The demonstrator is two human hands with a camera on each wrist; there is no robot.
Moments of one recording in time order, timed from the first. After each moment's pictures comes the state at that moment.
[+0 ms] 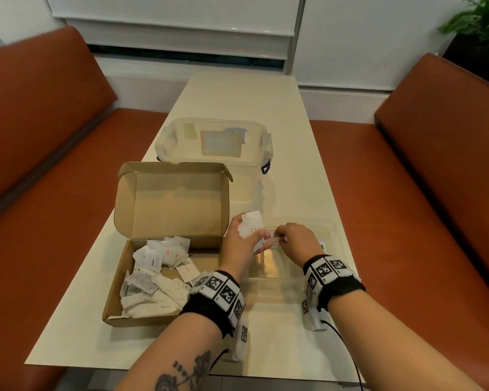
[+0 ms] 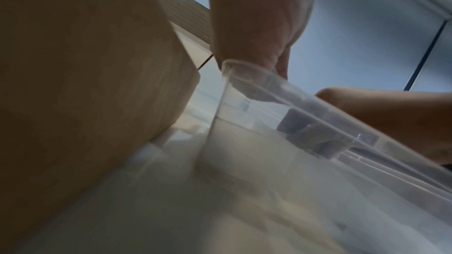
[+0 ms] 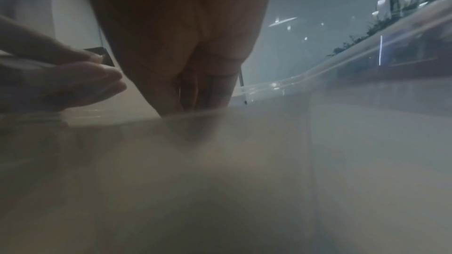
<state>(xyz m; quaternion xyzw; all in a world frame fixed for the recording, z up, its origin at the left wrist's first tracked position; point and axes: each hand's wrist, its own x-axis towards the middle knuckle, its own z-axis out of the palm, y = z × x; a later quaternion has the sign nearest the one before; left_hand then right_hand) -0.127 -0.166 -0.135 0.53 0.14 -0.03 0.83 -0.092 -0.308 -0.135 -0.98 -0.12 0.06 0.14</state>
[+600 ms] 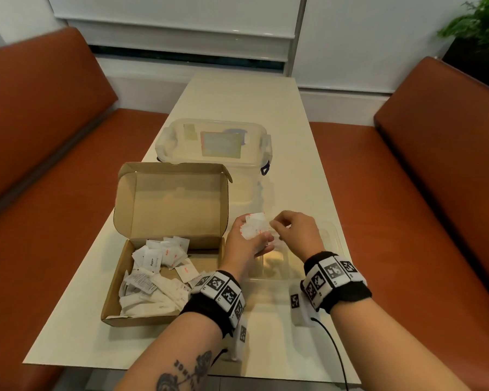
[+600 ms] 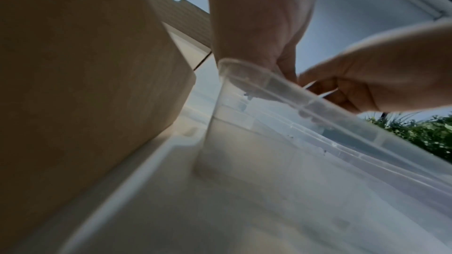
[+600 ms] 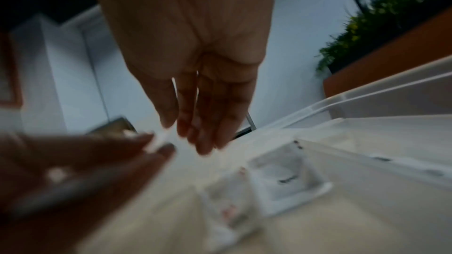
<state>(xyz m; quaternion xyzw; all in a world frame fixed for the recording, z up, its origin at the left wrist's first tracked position) -0.128 -0.169 -0.133 0.54 0.12 -0.05 0.83 -0.102 -0.299 -0.098 -0.93 -0.02 0.00 0.35</state>
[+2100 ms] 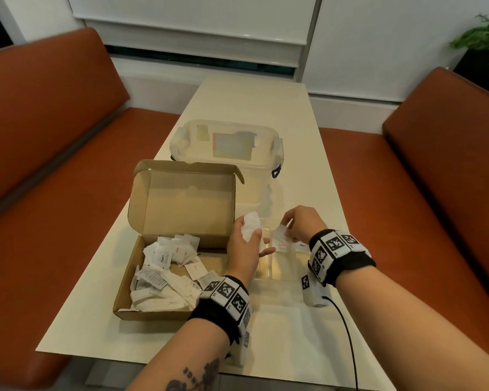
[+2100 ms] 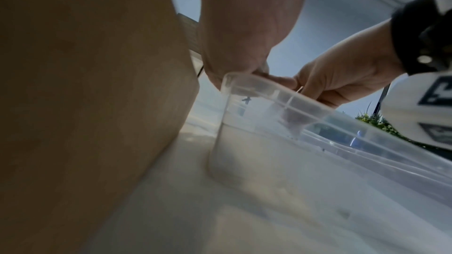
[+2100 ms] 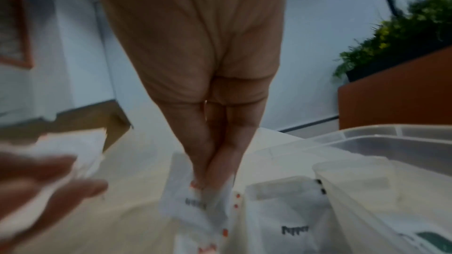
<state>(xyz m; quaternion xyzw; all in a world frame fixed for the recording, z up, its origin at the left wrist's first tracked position) -0.132 -0.163 -0.139 0.57 0.15 0.05 0.81 -0.073 -0.290 -0.076 -0.96 -0.02 0.15 0.23</state>
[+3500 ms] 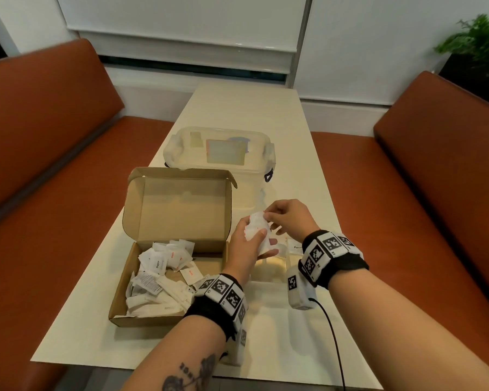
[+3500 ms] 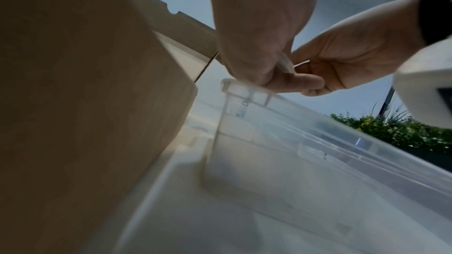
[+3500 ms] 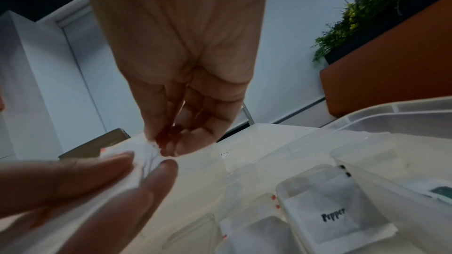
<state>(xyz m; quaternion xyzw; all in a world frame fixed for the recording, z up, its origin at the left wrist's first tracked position) -0.133 -0.167 -0.120 0.55 0.11 -0.03 0.83 -0.080 -0.282 -0.065 -0.88 -0.04 0.09 0.47</state>
